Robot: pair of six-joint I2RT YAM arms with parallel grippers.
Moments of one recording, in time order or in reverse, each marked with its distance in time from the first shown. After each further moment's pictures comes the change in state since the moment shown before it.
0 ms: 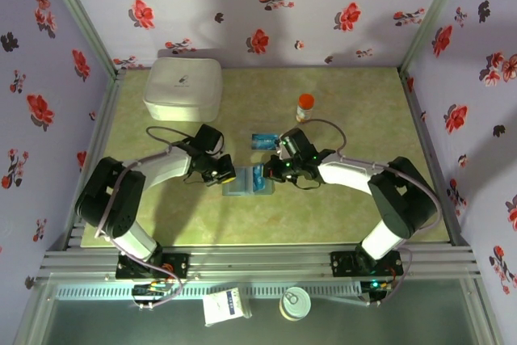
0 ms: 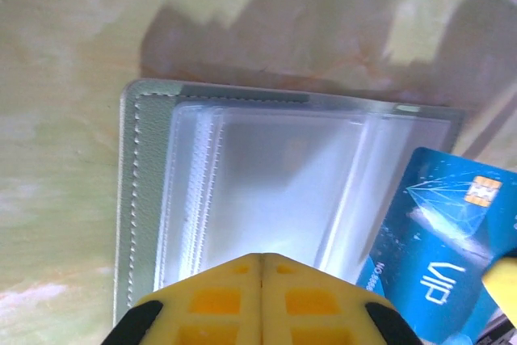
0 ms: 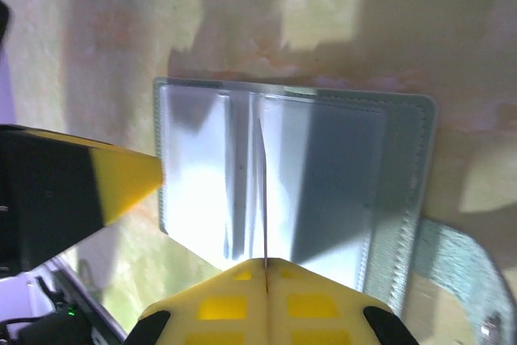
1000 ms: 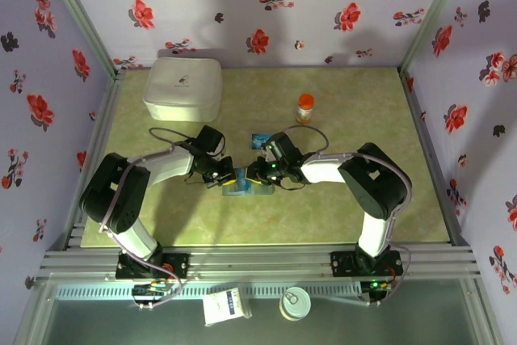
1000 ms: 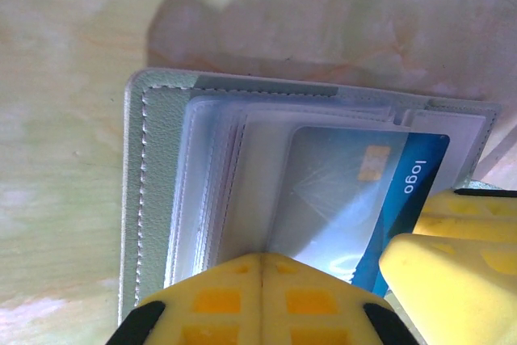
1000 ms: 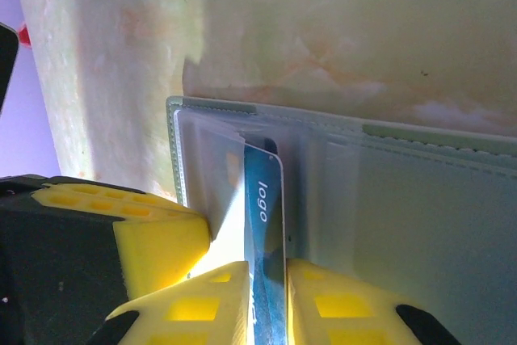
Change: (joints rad) left arm 0.000 0.058 0.003 -0.003 0.016 0.005; right arm 0.063 0.219 0.022 0.291 -0.070 0.202
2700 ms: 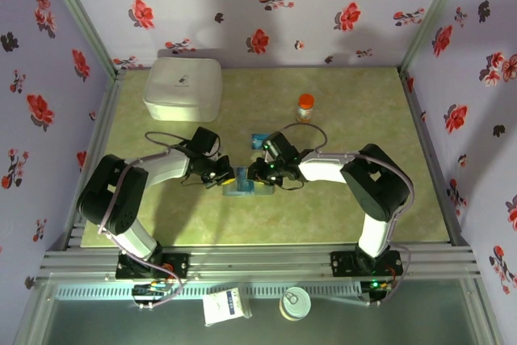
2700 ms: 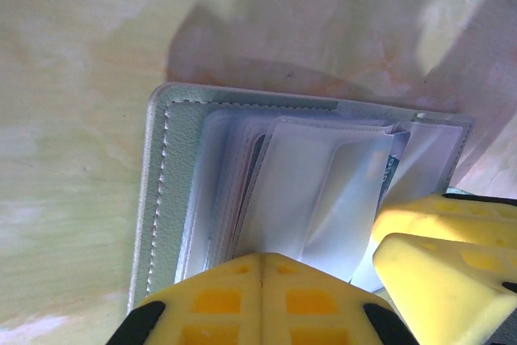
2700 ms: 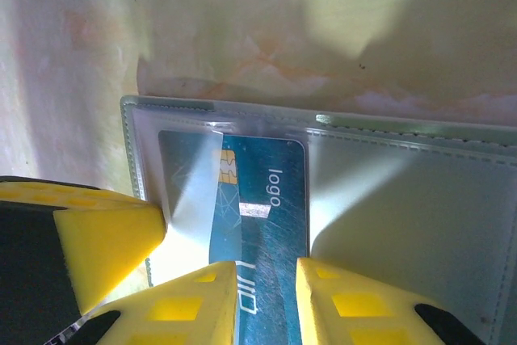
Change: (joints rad) left arm 0.035 -0.018 -0.055 0.089 0.056 -0.022; right arm 0.023 -0.017 0.053 -0.167 0.105 -0.037
